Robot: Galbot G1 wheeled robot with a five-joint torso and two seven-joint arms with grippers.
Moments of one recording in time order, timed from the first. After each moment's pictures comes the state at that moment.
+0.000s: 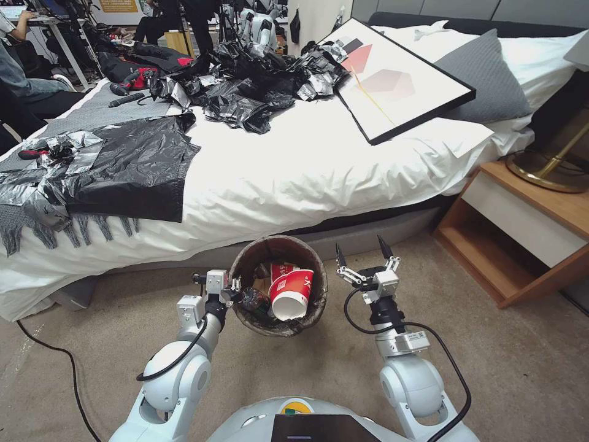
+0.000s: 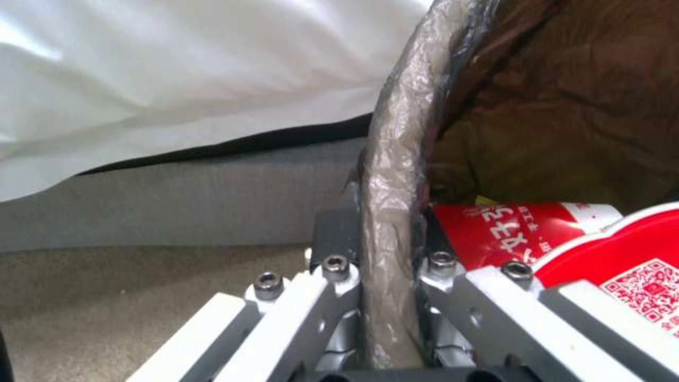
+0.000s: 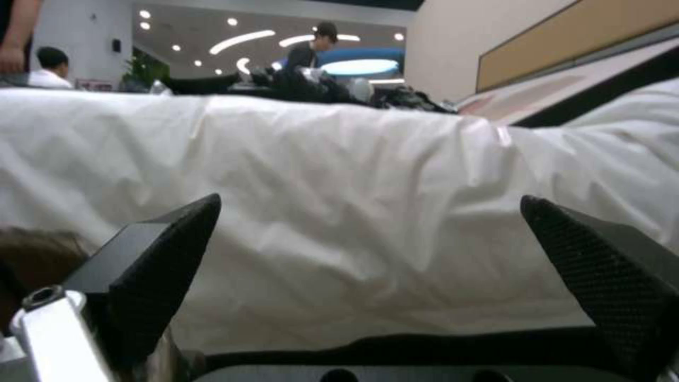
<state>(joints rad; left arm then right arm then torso) 1.56 -1.37 -0.43 -2.26 -0.32 0.51 -0.12 -1.57 1.38 0.42 2.07 0.05 0.37 0.02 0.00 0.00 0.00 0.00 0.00</state>
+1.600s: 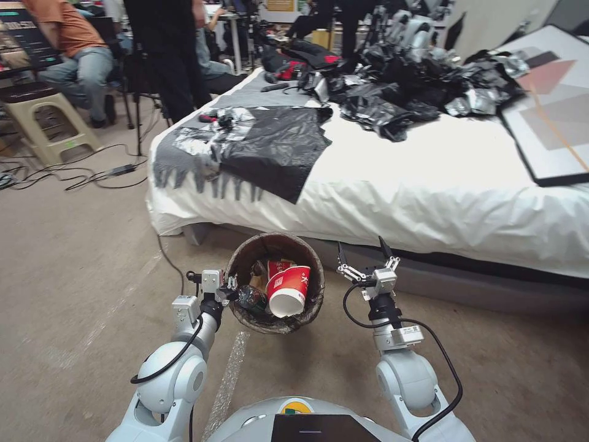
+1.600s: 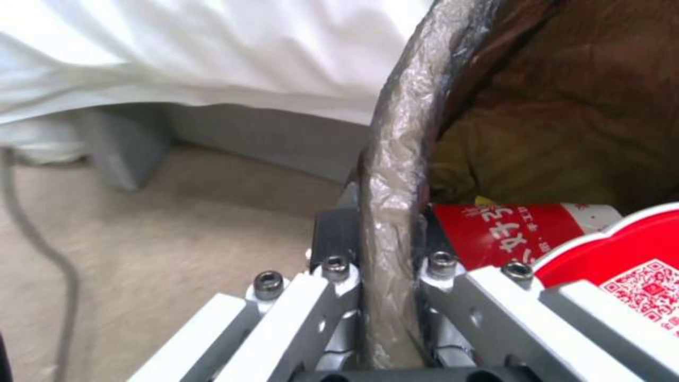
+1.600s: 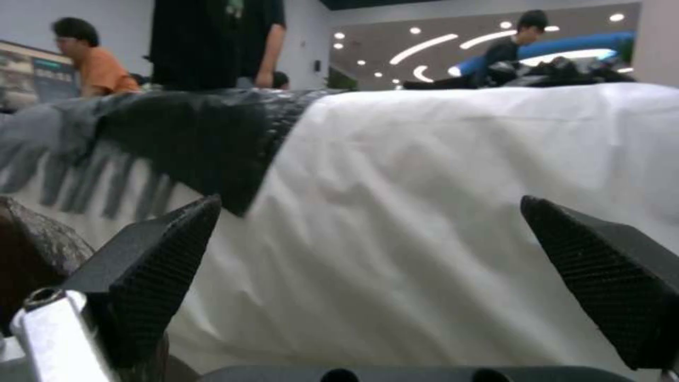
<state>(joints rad) 1.57 -1.38 -0.45 -2.27 -0.32 0.50 -0.12 -1.54 1.39 0.42 2.03 0.04 0.36 0.04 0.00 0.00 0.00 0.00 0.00</state>
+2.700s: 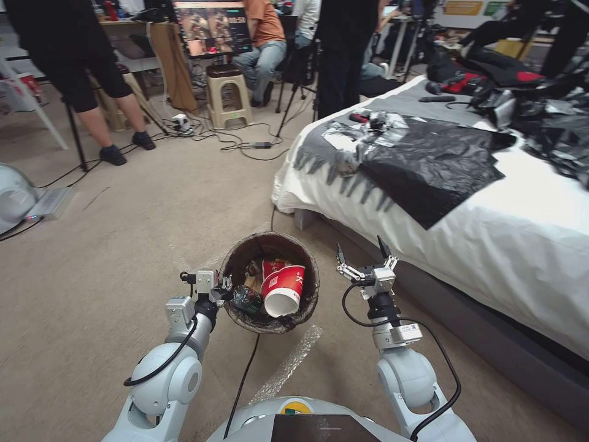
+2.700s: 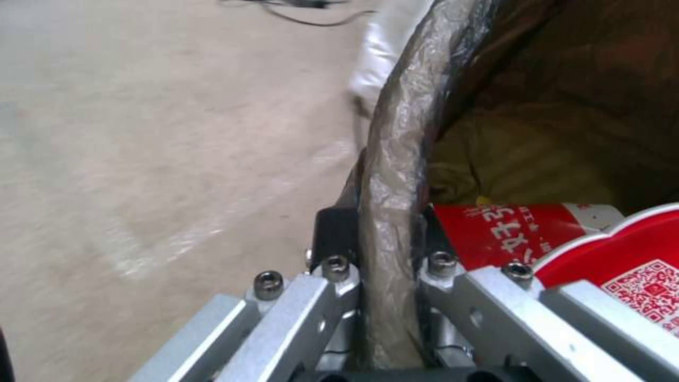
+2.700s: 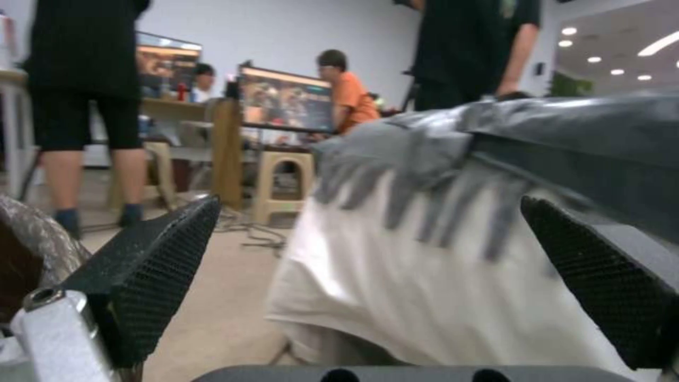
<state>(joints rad) 1.58 -1.38 -0.48 -2.29 -0.33 0.51 -0.12 -1.53 1.38 0.42 2.02 0.04 0.36 0.03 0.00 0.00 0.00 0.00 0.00</state>
